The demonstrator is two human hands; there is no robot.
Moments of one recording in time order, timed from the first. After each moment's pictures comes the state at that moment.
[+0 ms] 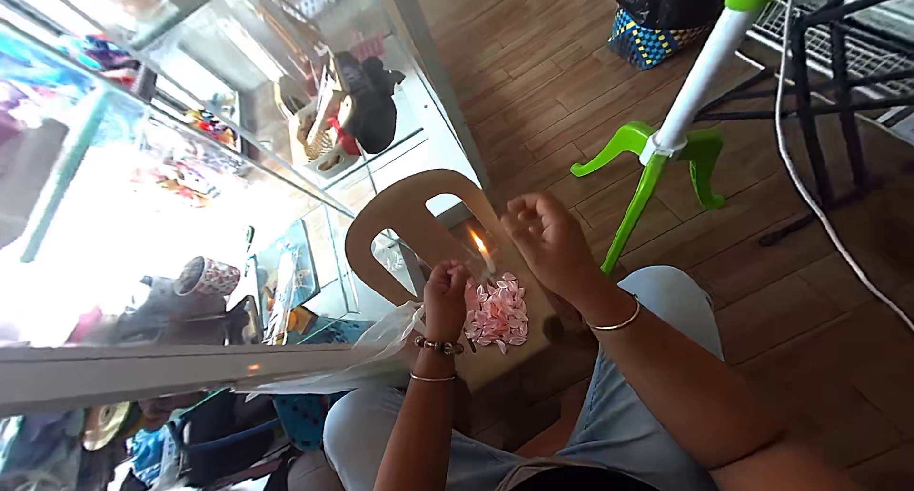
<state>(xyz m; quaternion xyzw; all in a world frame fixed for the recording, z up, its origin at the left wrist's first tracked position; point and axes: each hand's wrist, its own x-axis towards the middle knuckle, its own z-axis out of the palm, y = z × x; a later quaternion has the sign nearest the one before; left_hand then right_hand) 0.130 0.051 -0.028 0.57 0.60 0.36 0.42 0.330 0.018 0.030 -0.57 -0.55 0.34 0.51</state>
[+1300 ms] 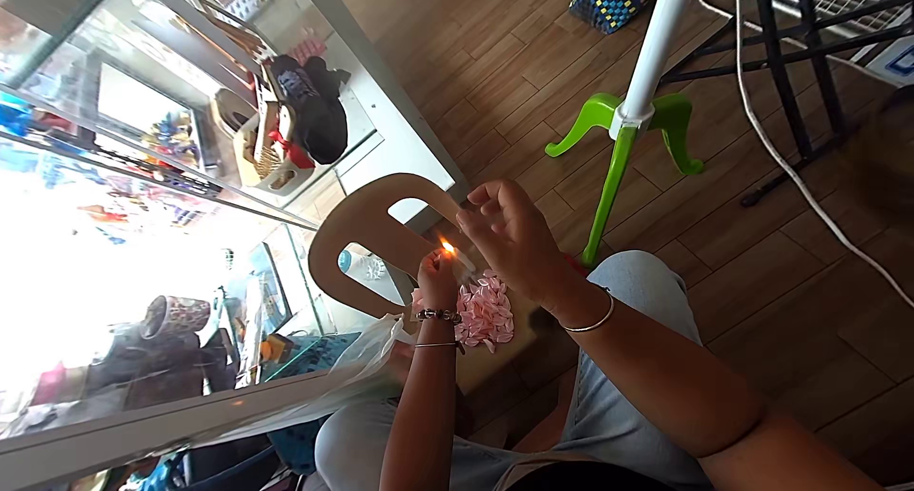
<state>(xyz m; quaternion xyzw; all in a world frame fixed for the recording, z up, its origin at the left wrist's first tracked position) 0.166 0.093 -0.076 0.54 0.70 0.29 0.37 0.336 0.015 0.040 -0.55 -0.49 0.38 0.56</state>
